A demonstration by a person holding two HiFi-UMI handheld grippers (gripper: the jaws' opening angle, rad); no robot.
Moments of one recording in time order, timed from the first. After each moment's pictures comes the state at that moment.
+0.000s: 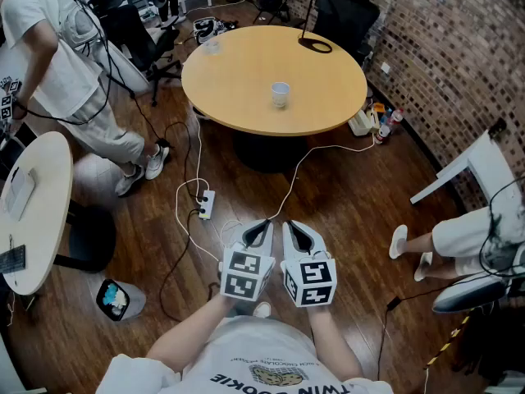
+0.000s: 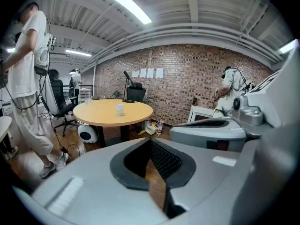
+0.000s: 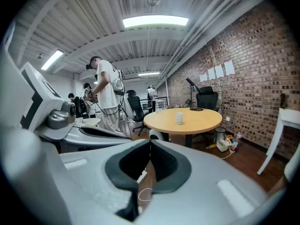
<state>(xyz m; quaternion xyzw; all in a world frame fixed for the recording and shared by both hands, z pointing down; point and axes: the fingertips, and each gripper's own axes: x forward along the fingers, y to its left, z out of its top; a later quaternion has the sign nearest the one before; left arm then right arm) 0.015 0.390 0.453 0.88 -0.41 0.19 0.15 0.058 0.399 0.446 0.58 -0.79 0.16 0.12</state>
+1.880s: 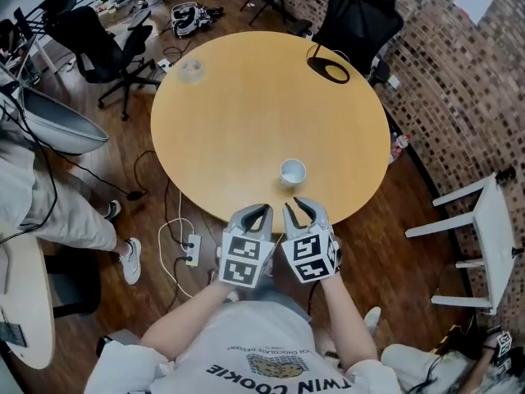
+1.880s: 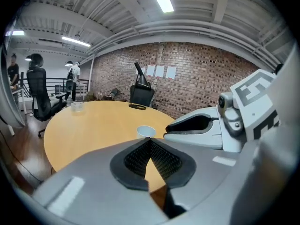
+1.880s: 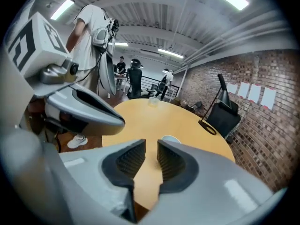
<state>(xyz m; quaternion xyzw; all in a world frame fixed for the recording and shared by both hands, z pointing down) 0.033 -0.082 0.480 0.89 -0.38 0.17 0.17 0.081 -0.084 0.491 0.52 -0.78 0.04 0.35</state>
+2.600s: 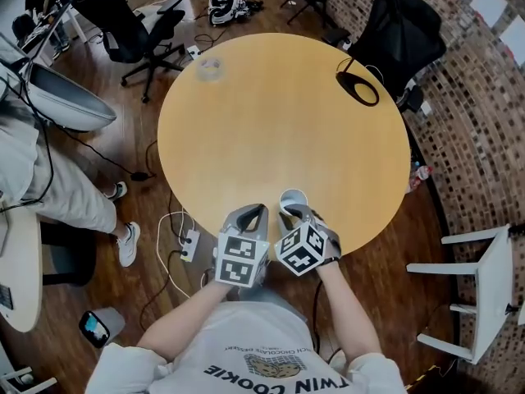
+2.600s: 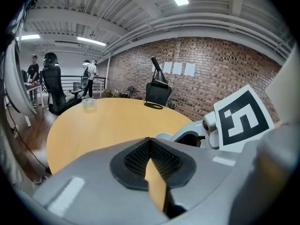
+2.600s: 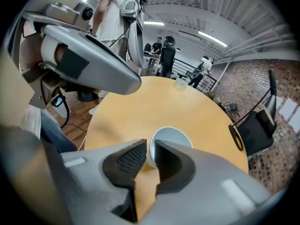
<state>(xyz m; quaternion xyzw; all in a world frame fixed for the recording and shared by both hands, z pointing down) 0.049 -0.161 0.503 0.84 -0.47 0.19 0.20 0.097 -0.159 0.574 0.32 -0.81 0.02 0.49</state>
